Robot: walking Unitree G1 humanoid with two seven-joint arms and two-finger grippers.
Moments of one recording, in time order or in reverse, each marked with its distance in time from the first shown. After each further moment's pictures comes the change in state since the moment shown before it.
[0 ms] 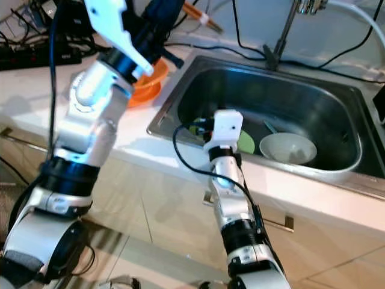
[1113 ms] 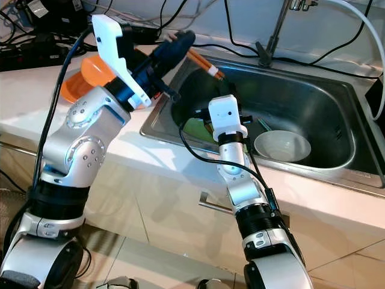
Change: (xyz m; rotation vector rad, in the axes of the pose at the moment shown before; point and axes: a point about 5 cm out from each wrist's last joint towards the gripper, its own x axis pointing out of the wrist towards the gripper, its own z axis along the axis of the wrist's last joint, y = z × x) left arm -0.030 -0.013 -0.021 -0.246 0.199 -0.061; right arm 0.021 -0.018 0.018 -0.371 -0.050 -0.034
